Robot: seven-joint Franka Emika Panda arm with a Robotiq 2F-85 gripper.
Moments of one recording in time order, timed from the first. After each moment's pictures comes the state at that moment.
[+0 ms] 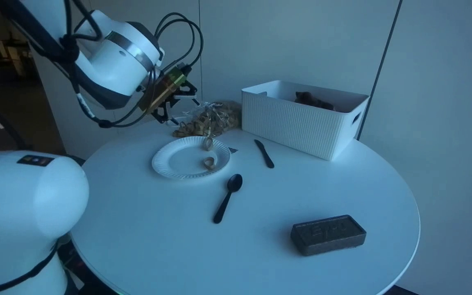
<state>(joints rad) 0.54 -0.42 -0.40 -2.64 -1.33 2.63 0.32</state>
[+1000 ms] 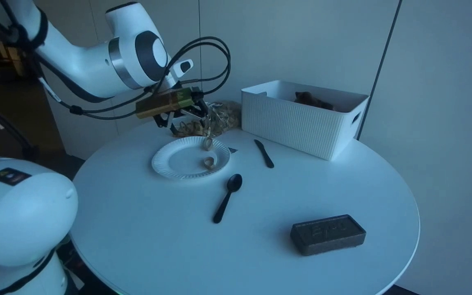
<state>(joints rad) 0.22 -0.47 -0.21 -2.75 -0.57 2.70 -0.01</state>
